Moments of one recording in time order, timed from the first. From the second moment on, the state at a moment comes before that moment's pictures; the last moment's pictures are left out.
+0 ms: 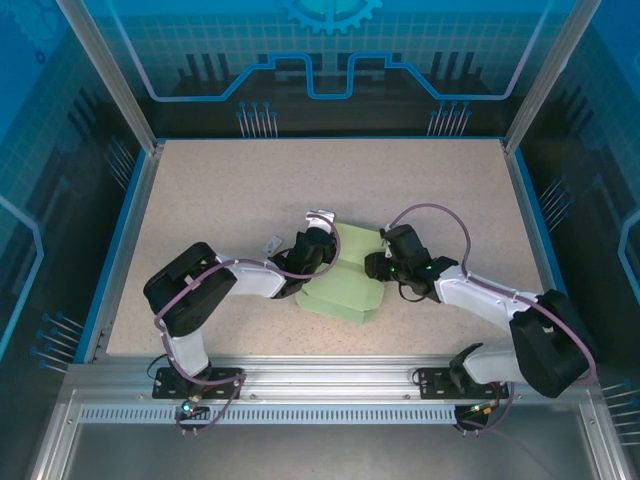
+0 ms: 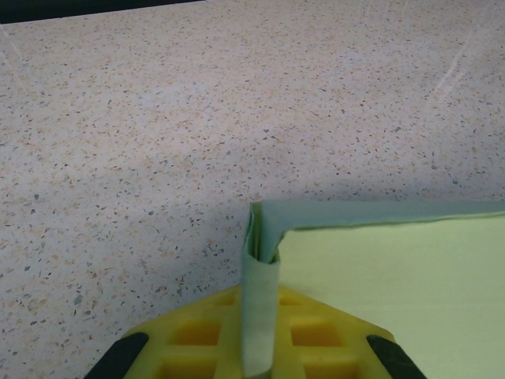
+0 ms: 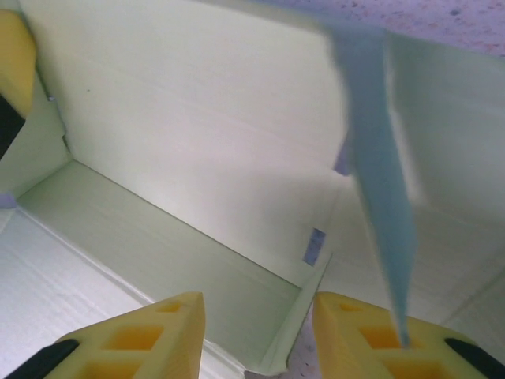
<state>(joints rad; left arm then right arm) -0.76 1.81 0.82 0.50 -0.44 -0.28 0.56 1.32 0.64 -0.18 0.00 0.50</state>
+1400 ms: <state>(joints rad) -0.76 1.81 0.82 0.46 -0.44 -0.30 0.18 0.99 0.74 -0.57 -0.10 0.25</state>
